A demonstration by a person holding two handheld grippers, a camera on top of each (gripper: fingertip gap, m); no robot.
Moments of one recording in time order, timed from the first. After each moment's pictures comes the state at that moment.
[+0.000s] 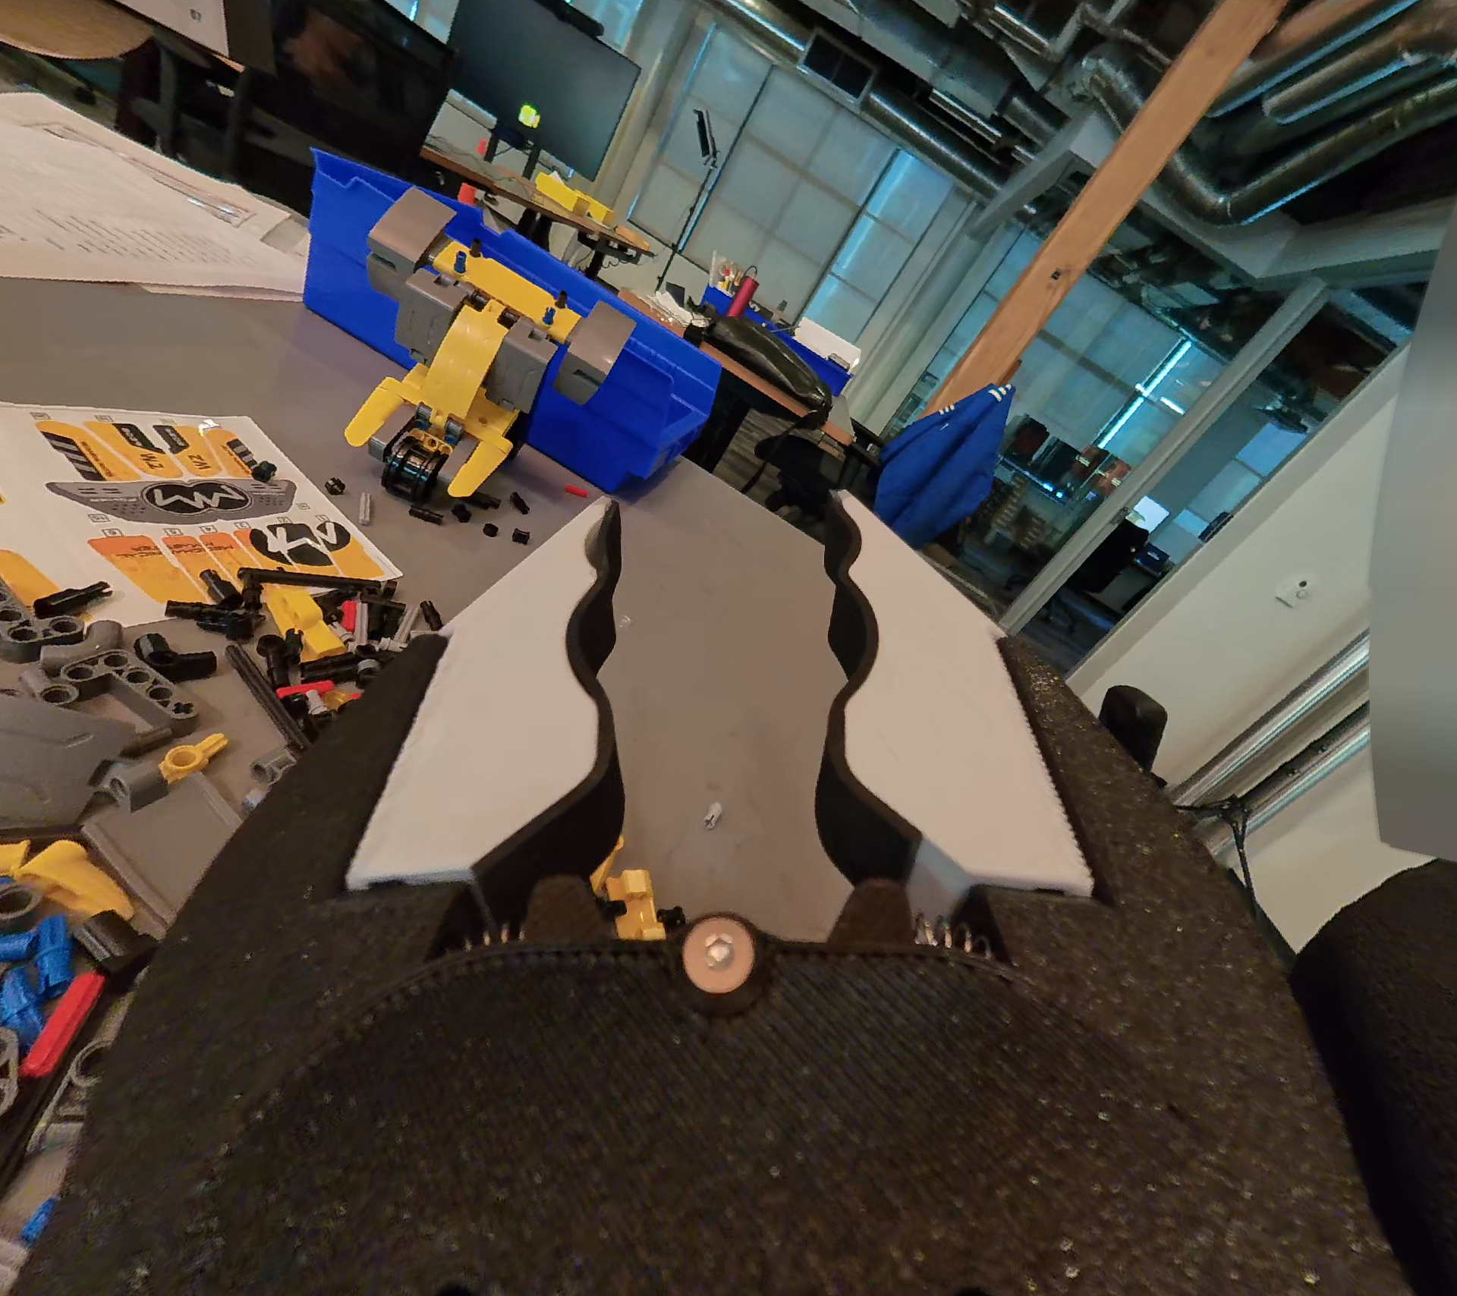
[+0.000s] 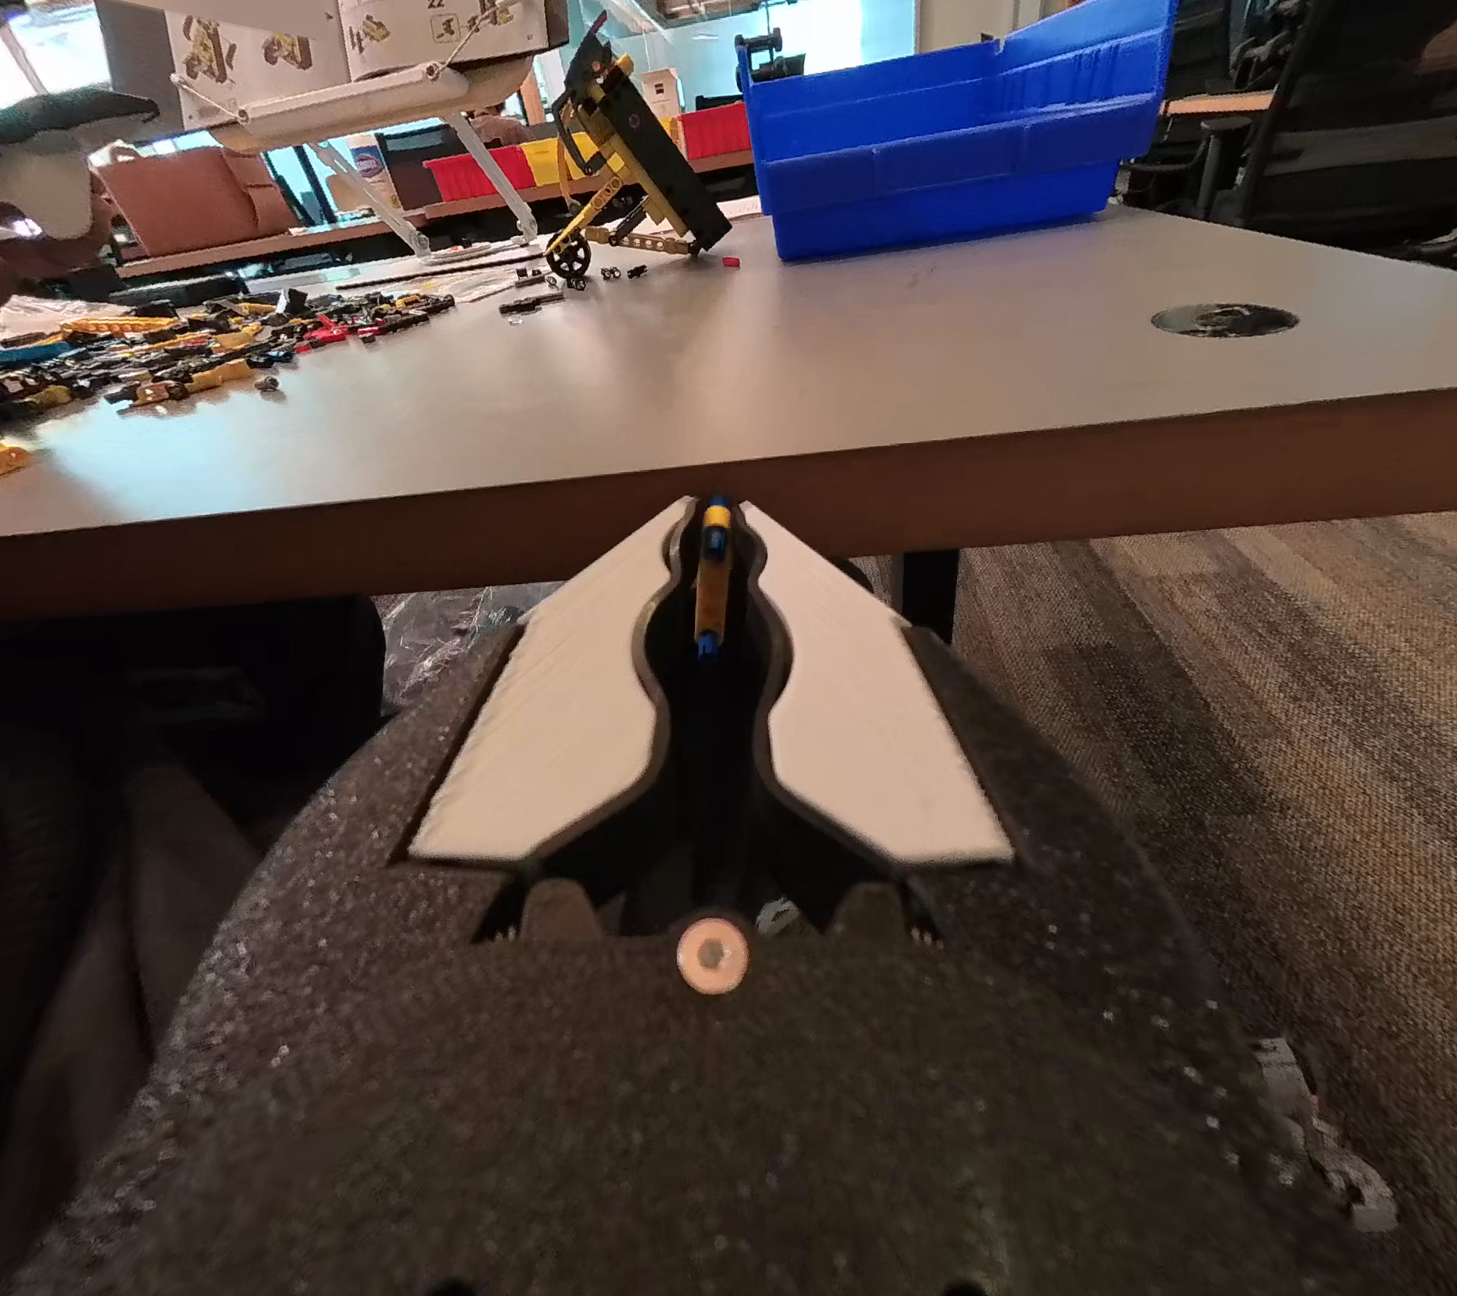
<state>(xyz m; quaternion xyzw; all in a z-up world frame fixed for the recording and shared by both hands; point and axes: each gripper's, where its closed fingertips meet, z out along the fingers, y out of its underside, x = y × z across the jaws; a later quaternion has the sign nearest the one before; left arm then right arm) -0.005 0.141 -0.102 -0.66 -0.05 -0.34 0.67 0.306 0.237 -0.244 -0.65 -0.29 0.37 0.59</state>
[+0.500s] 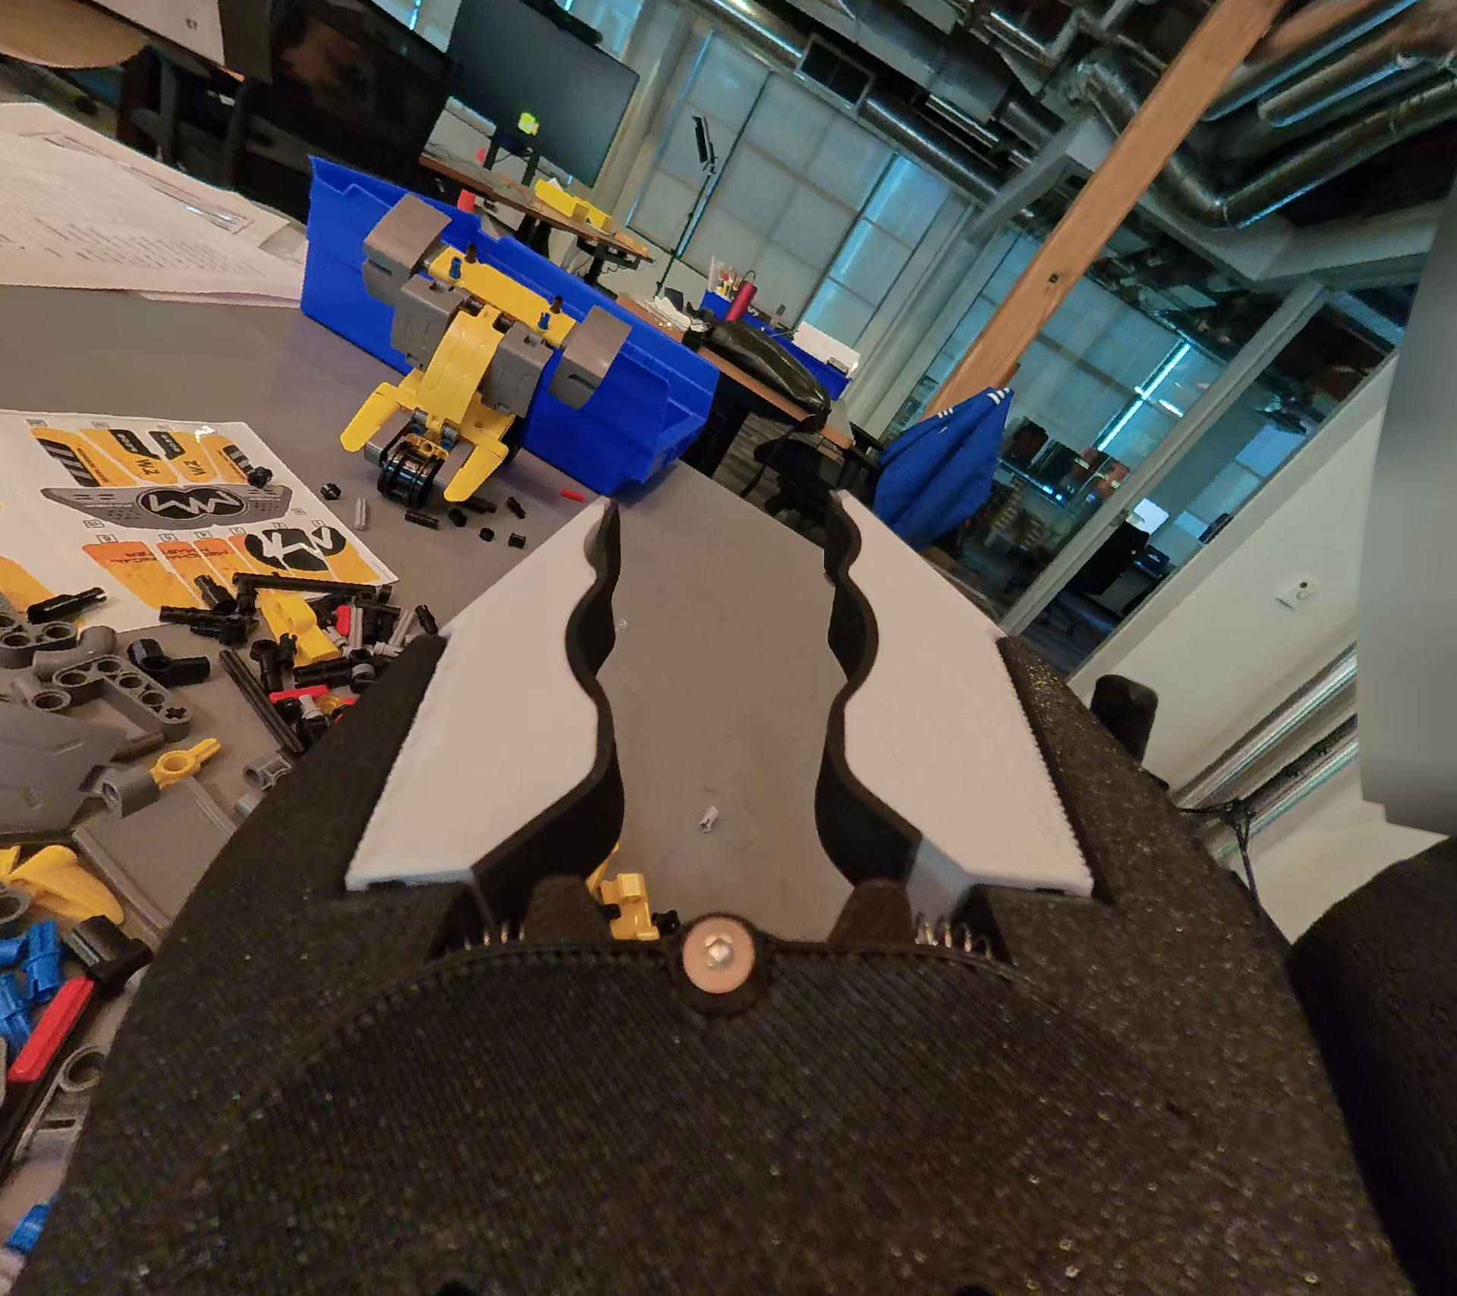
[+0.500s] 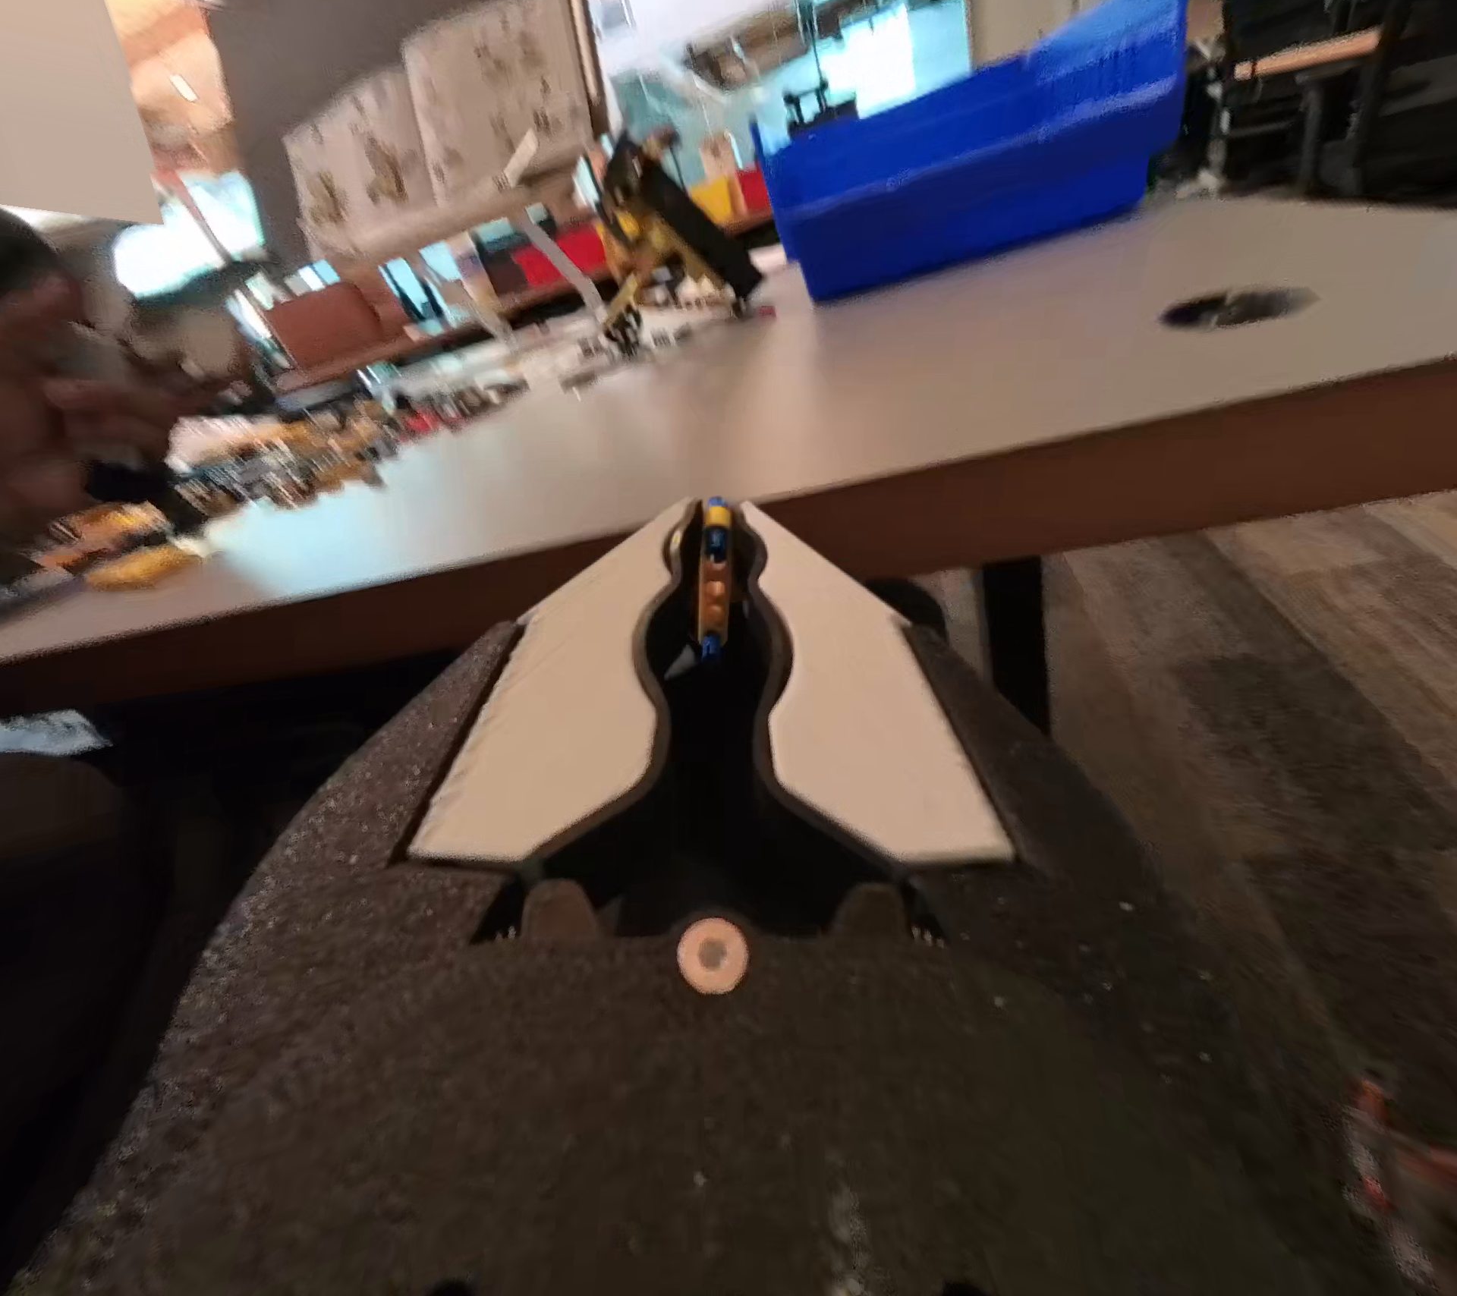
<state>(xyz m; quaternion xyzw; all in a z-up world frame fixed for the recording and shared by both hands) -0.004 0.140 -0.100 -0.66 -0.04 -0.34 0.67 0.314 0.237 -0.233 -0.64 -0.26 0.45 0.57</state>
